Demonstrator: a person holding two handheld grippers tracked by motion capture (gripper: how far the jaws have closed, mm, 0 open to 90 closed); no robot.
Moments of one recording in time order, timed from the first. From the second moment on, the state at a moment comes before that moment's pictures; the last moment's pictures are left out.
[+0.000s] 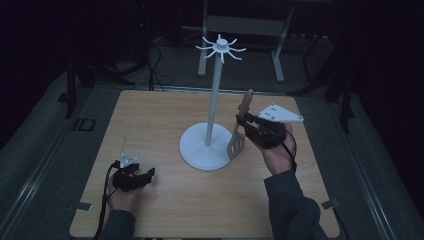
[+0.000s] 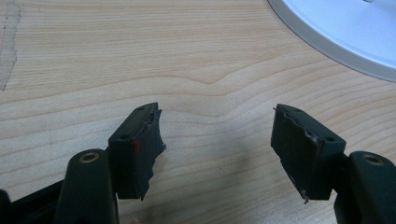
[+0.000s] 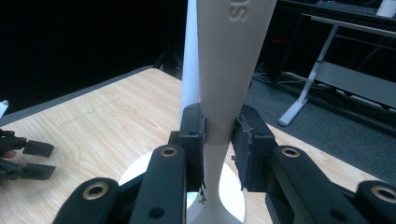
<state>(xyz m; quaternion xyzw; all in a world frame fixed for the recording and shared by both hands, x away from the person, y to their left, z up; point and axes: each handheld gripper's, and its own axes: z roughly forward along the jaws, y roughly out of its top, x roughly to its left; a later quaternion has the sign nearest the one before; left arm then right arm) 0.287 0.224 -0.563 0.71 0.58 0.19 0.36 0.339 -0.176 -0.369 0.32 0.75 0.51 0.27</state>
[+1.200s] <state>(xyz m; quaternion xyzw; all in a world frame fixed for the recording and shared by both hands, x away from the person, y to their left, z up) 0.286 0.226 -0.563 0.70 0.58 0.19 0.36 0.360 -0.165 -0.335 0.32 0.75 0.51 0.25</state>
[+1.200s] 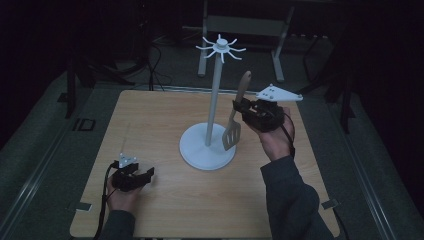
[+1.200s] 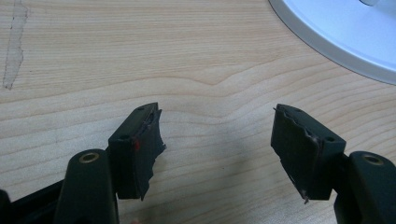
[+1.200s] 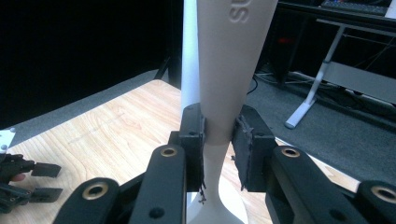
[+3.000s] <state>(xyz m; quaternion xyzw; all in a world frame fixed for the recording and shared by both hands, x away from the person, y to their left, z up) 0.286 0.226 -0.563 0.70 0.58 0.19 0.36 0.386 -0.151 -0.298 0.32 0.78 0.49 0.21</state>
